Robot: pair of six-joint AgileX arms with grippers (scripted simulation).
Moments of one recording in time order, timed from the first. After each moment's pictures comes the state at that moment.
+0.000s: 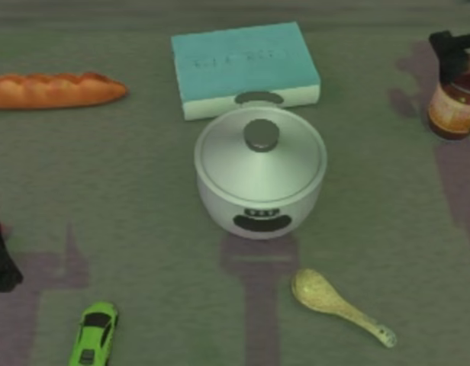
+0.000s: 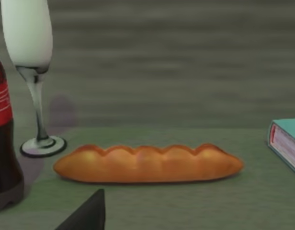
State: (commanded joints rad) left arm 0.00 0.00 0.00 0.00 0.00 0.00; right arm -0.02 2.53 2.48 -1.33 -0.04 -0.24
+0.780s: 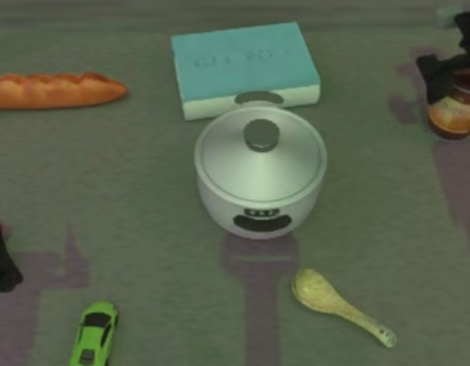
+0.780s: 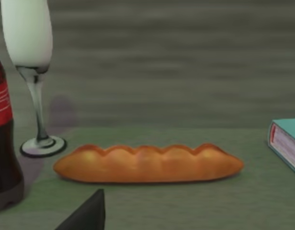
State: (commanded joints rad) left arm 0.00 0.00 0.00 0.00 0.00 0.00; right arm -0.01 2.56 2.35 -1.17 -0.04 -0.24
